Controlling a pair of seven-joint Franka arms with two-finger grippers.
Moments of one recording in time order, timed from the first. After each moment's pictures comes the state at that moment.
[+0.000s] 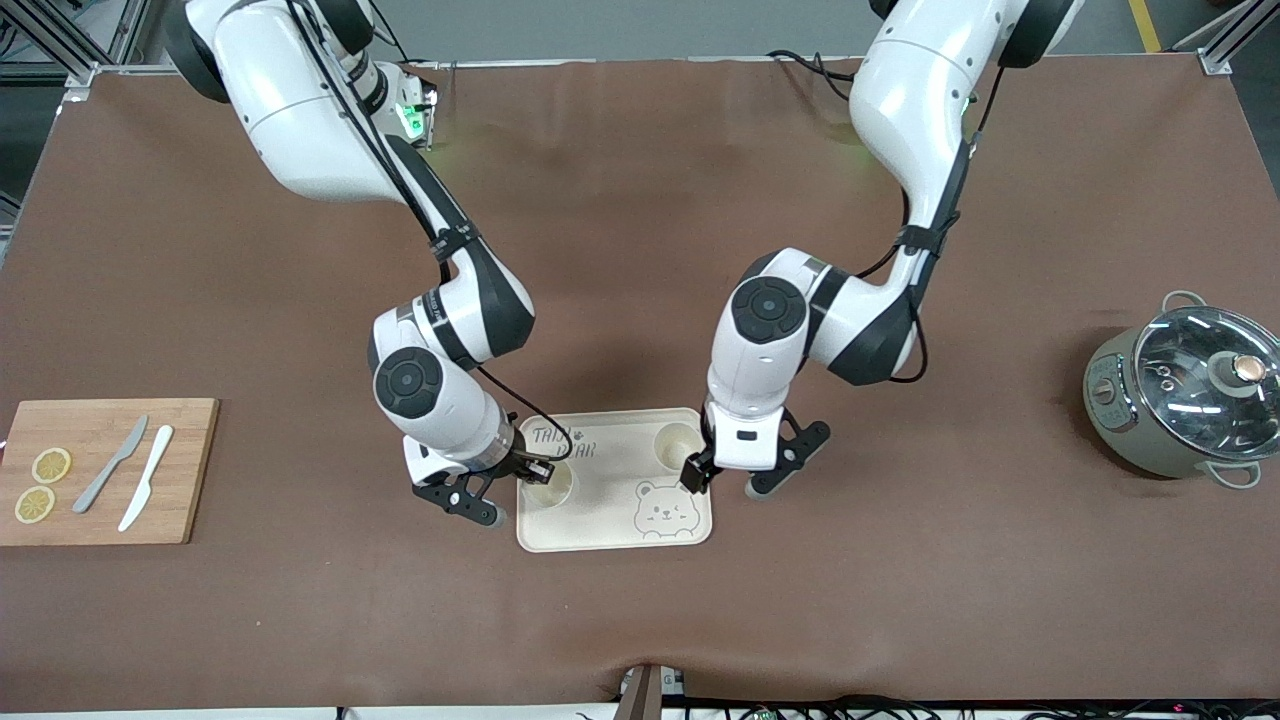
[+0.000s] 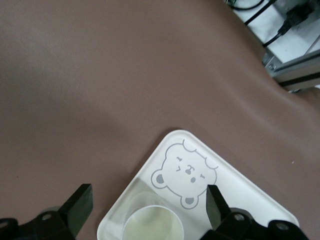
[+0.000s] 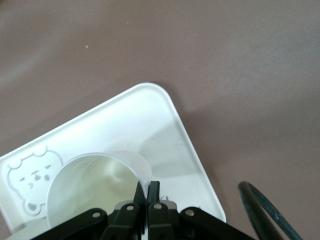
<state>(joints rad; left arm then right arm) -0.59 0.76 0.06 -1.25 0.07 2.27 -1.33 0.40 0.81 0.07 -1.29 0.01 2.26 0.82</state>
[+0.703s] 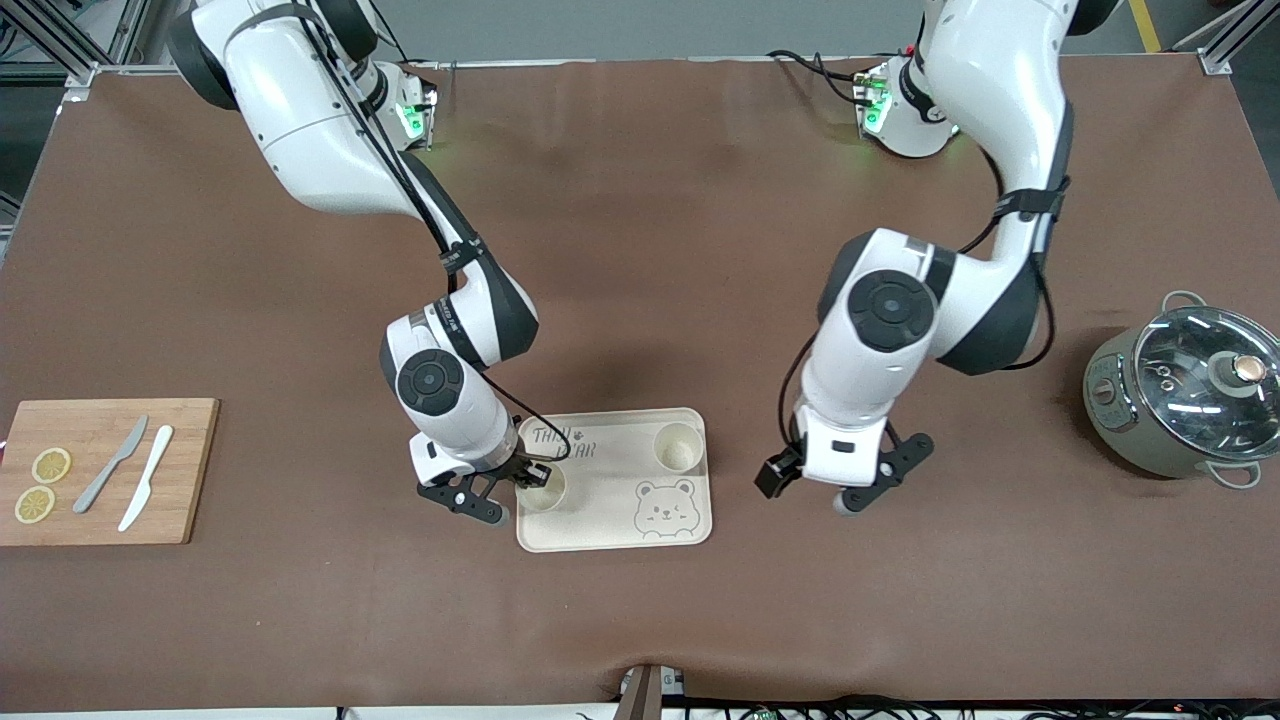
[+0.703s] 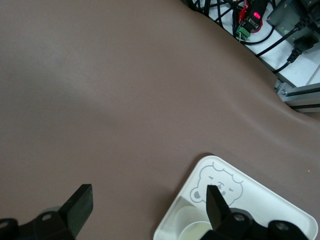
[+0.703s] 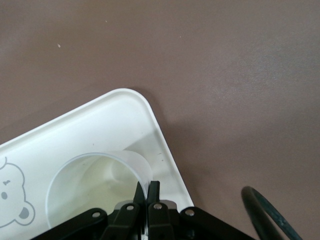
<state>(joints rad) -0.47 0.63 0.05 -1.26 0.02 2.07 -1.04 0.40 0.83 0.06 -1.34 -0.04 2.33 0.83</state>
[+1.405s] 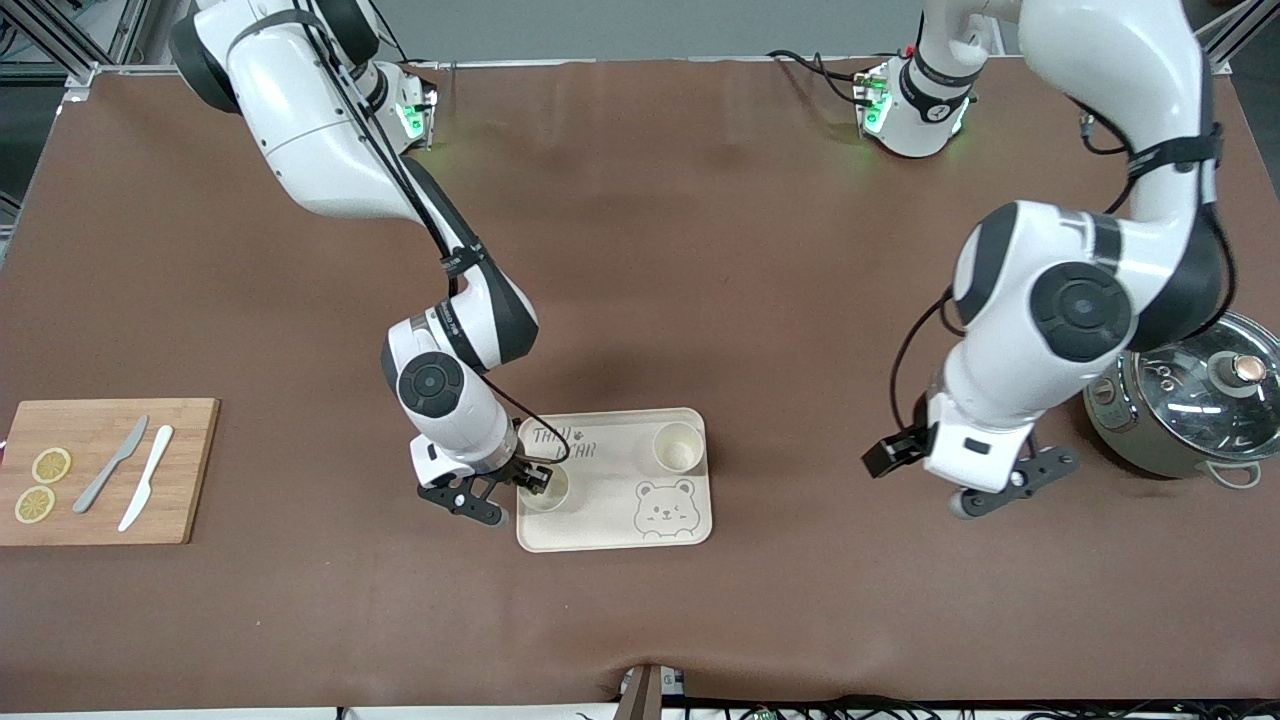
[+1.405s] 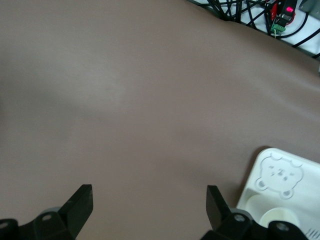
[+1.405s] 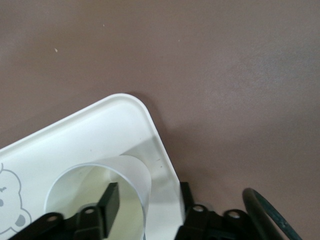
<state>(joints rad) -0.32 0.51 0.05 -1.26 0.01 1.85 -0.65 0.40 0.84 0.05 -1.33 -0.04 2.35 0.83</state>
